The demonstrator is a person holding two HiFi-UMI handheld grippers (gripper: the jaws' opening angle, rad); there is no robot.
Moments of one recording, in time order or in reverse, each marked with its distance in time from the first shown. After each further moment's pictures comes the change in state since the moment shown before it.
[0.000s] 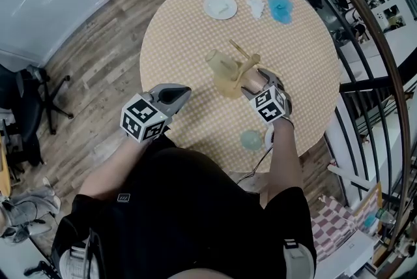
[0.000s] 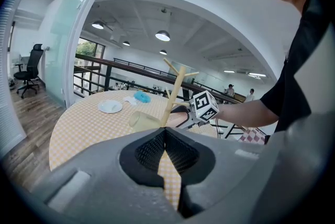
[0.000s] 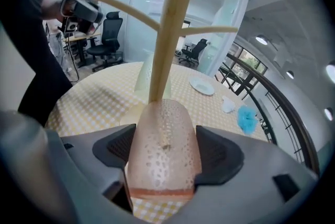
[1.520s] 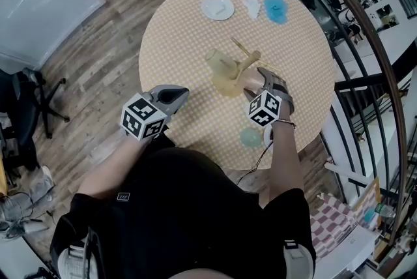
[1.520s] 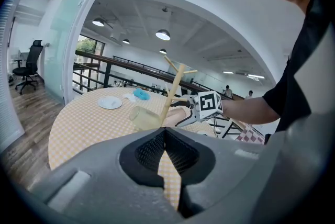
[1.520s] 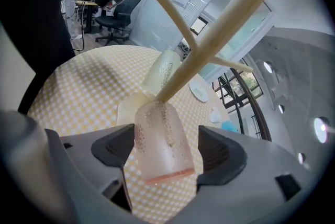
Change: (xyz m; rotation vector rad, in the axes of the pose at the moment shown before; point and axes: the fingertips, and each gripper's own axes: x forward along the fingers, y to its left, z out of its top) left arm -0.011 -0.003 -0.014 -0.019 0.010 -0.023; right arm -0.022 0.005 0.002 -0.273 0.120 -0.140
